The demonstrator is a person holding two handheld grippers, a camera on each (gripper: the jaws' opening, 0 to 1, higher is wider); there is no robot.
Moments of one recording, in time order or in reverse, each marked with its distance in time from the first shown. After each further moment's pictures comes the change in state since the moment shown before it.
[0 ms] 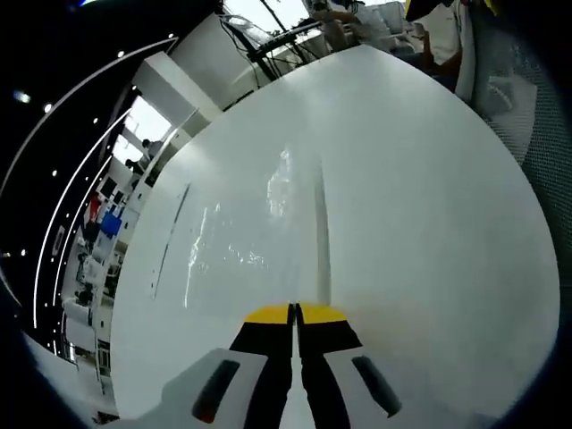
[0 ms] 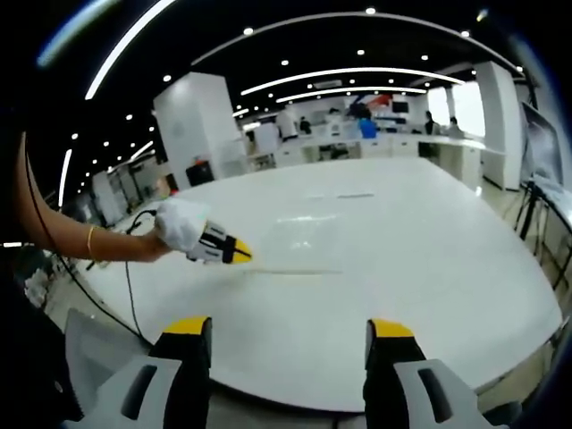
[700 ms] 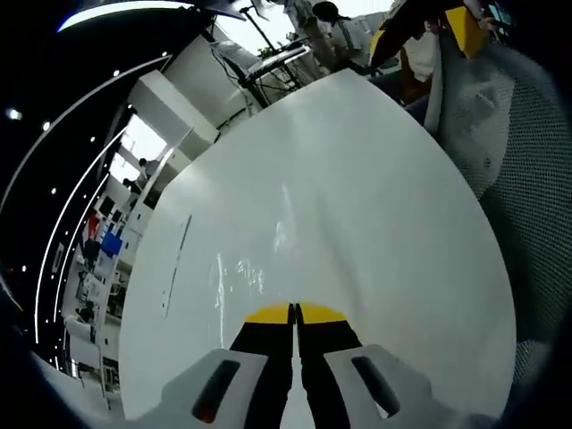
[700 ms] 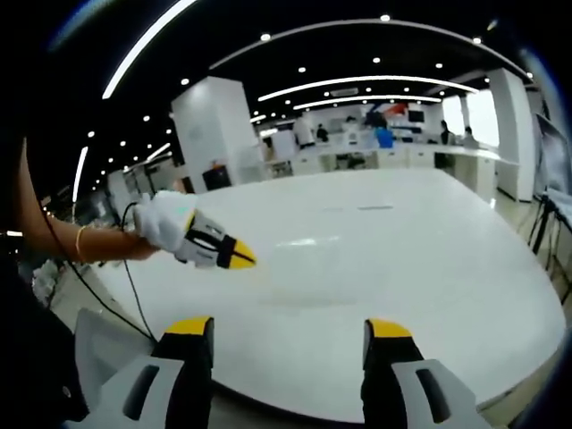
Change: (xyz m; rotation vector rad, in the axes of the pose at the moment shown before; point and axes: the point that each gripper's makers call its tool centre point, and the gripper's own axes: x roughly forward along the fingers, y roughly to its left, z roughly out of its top) left arm -0.056 -0.026 0.038 0.058 -0.073 -0.026; right arm 0.004 0.024 0.013 -0.044 -0.038 0.078
